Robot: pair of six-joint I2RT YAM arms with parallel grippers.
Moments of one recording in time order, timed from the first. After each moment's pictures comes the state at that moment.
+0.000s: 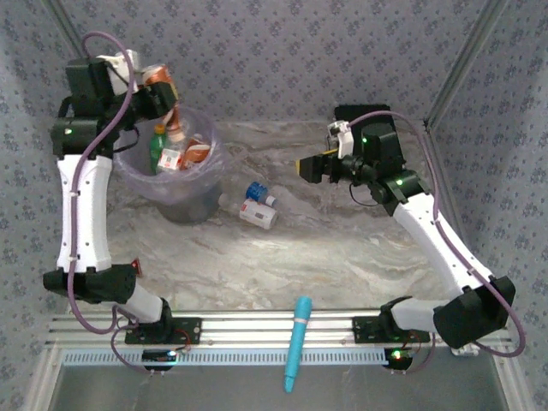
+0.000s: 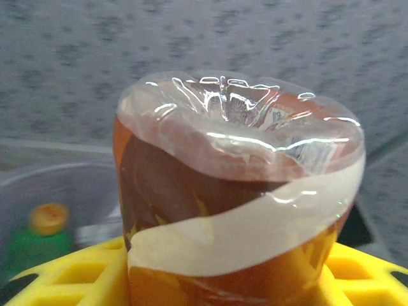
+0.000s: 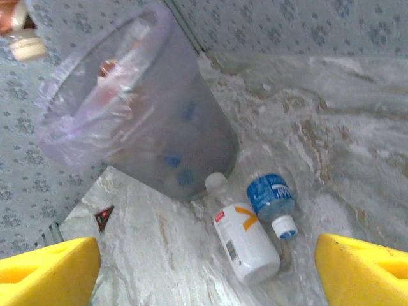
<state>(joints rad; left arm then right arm) 0.00 1.53 2.08 -0.98 0.30 -0.28 0.37 1.27 1.25 -0.44 -0.56 0.28</state>
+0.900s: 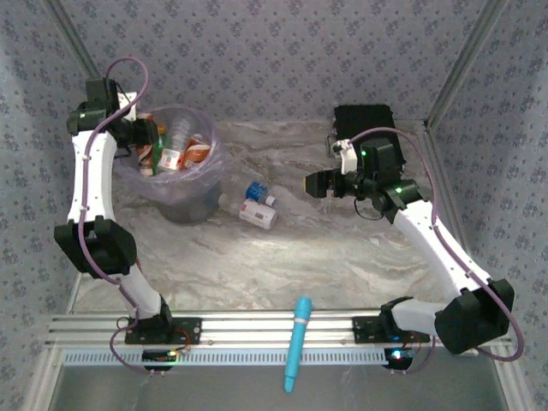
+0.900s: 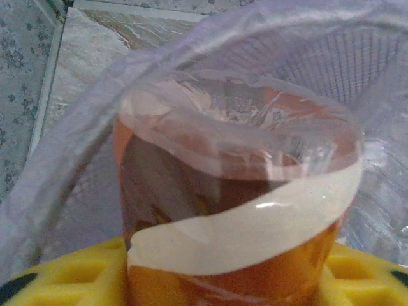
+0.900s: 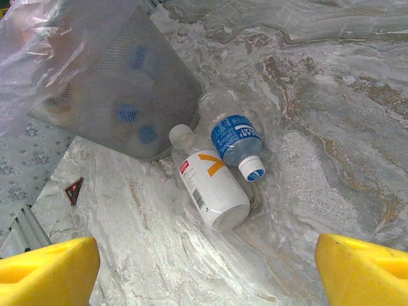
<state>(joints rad) 0.13 1.75 1.95 -1.10 0.12 -0.02 0.34 1.23 1.13 -0.51 -0.52 0.25</state>
